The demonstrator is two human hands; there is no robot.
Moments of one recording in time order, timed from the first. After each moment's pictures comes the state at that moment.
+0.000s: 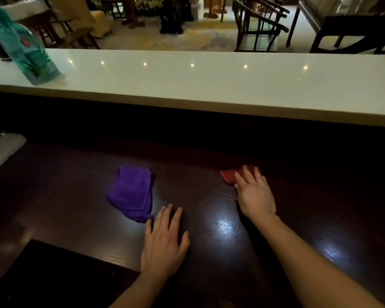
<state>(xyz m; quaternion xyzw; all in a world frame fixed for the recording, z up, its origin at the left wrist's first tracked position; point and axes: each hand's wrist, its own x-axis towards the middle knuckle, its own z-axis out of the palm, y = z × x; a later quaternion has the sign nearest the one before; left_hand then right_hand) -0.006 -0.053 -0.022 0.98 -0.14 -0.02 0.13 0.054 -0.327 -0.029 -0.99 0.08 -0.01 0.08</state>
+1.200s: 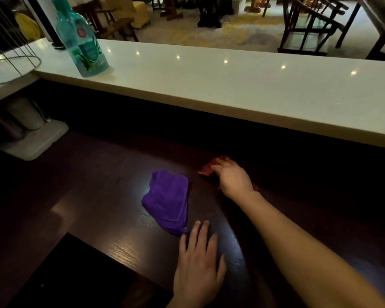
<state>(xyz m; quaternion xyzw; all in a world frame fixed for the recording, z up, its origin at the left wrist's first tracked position) -0.001 -0.048 -0.038 0.98 -0.16 0.01 0.12 0.189 -0.194 0.000 -0.99 -0.11 0.02 0.11</state>
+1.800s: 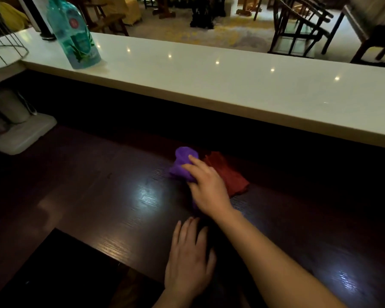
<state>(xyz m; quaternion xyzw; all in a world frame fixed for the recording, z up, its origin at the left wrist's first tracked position) -0.003 -0.043 -0.041 0.97 -0.18 0.08 0.16 0.128 -0.145 0.026 -0.92 -0.14 -0.09 0.36</state>
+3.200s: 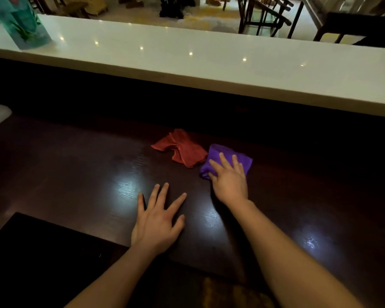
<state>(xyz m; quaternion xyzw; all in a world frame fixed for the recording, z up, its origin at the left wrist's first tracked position) -0.004 -0.050 -0.037 0.98 -0.19 0.00 0.10 0.062 -0.280 -0.030 -0.99 0.07 -0.02 0.14</state>
